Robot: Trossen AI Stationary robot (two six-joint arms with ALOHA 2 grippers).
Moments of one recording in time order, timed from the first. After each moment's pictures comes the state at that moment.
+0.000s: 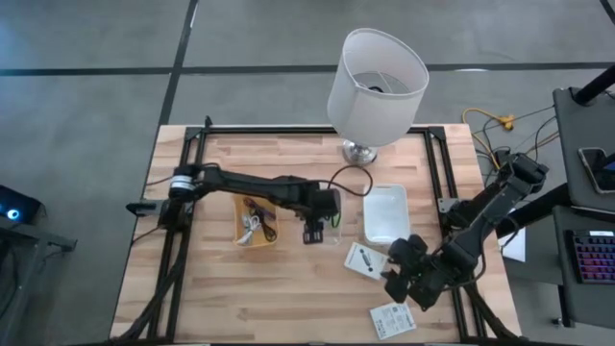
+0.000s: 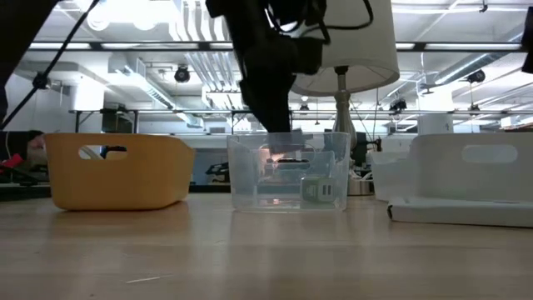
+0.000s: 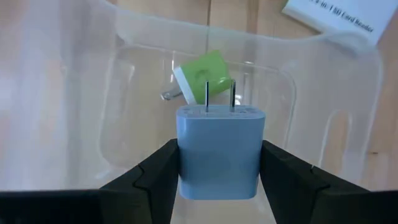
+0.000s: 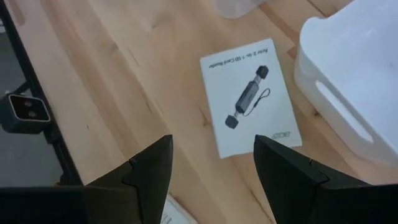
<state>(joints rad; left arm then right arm) -0.03 2.01 1.70 -0.87 -0.06 -0.09 0.82 1.39 1.00 -0.81 0.46 1.45</state>
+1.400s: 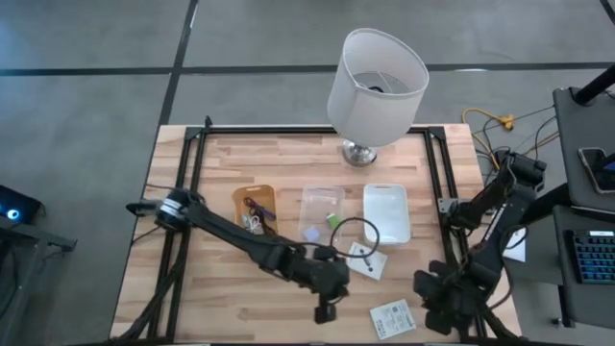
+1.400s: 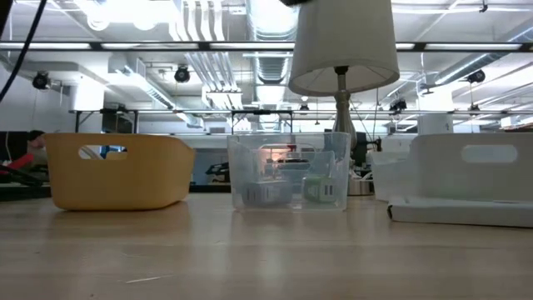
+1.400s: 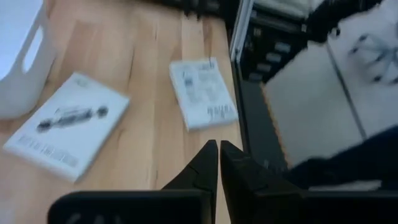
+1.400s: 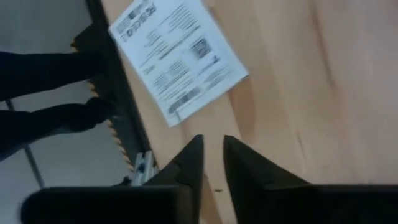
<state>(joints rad) -0.43 2.03 1.83 -0.42 -0.06 -0.50 1.10 1.40 0.91 -0.72 0.10 1.47</state>
